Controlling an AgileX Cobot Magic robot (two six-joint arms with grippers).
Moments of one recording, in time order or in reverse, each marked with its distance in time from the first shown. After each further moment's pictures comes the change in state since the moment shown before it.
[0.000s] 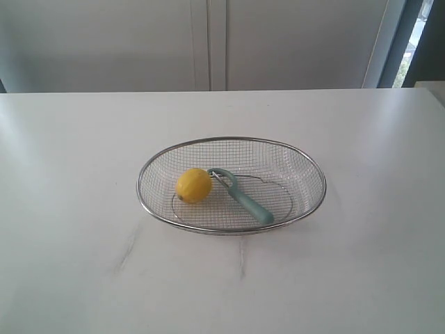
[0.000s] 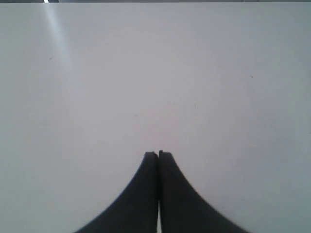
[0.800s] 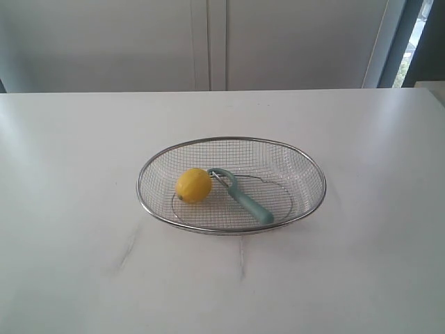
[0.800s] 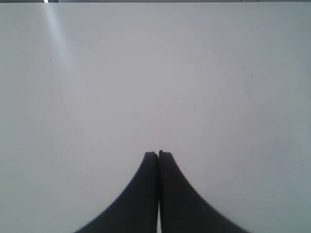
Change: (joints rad) left arm 0.000 0.000 0.000 0.000 0.000 0.000; right arm -0.005 0.003 0.669 0.004 -0.011 0.000
